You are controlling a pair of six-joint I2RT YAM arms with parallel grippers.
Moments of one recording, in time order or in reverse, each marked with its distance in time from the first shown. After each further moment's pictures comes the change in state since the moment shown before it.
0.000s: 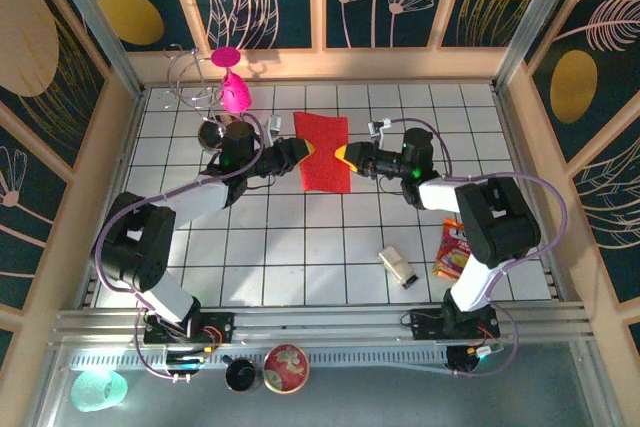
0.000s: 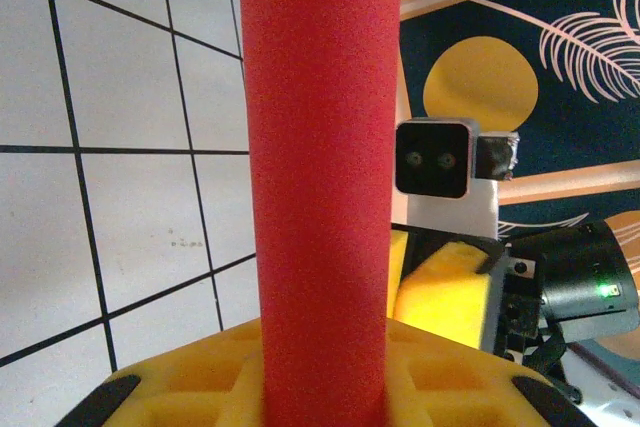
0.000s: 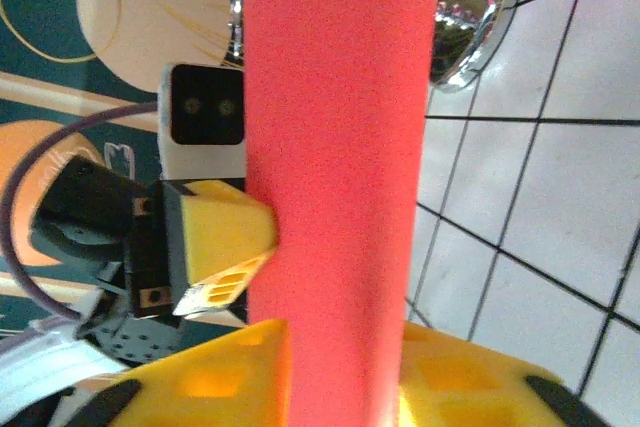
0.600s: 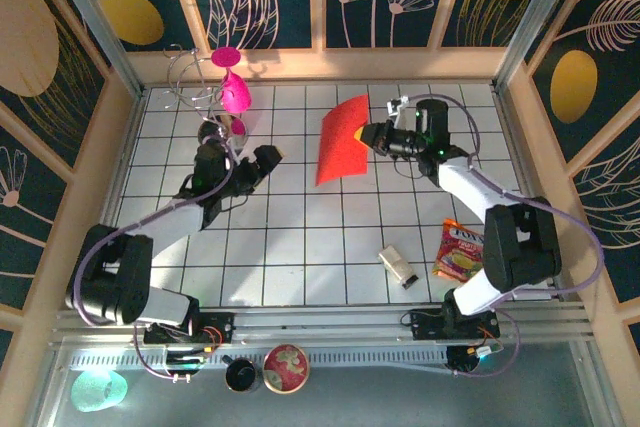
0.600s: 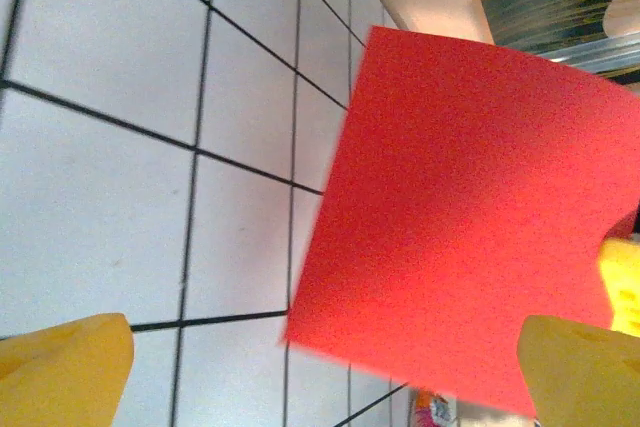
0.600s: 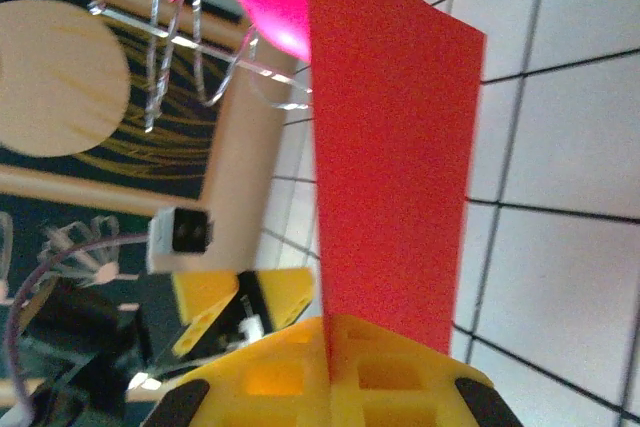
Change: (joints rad) left arm 0.134 -0.232 -0.267 -0.090 -0.198 0.045; right arm -0.073 -0.186 0.264 -0.777 0.204 -0.363
